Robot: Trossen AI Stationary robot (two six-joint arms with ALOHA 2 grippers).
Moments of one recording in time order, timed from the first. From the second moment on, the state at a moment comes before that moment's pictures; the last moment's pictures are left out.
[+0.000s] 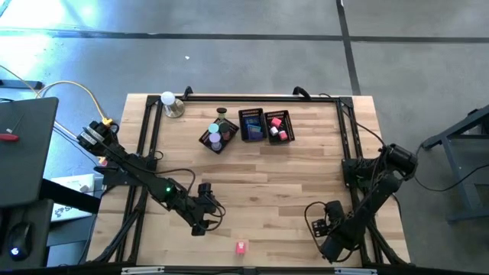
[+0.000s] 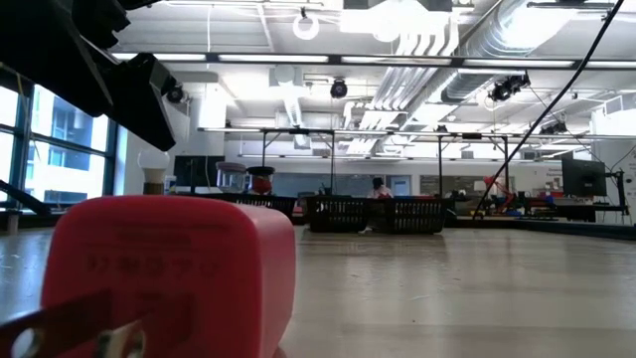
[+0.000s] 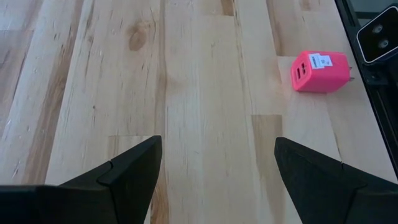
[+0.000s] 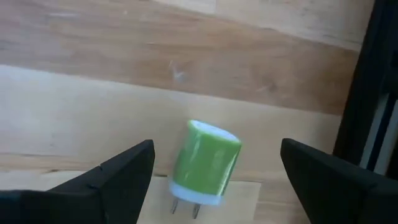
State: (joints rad) left arm -0.61 1.48 0.83 -0.15 -0.31 -0.50; right arm 0.98 1.77 1.04 -1.05 -0.03 2.38
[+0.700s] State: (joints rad) left arm -0.61 1.48 0.83 -0.15 -0.31 -0.50; right arm 0.93 1.76 0.98 -0.95 -0.03 2.34
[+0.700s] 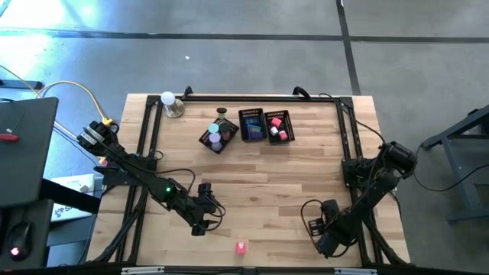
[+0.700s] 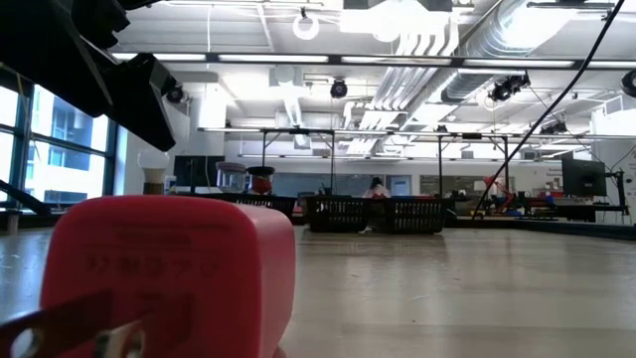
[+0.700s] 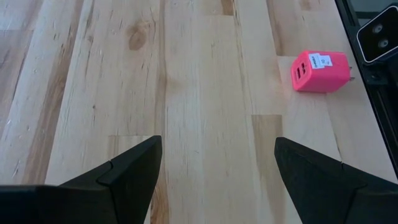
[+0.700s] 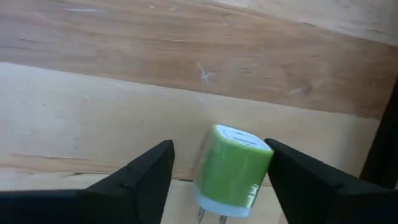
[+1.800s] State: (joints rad) left arm -0.61 1.48 0.83 -0.15 -0.32 -0.49; right arm 0.66 1.69 1.20 -1.24 0.51 1.72
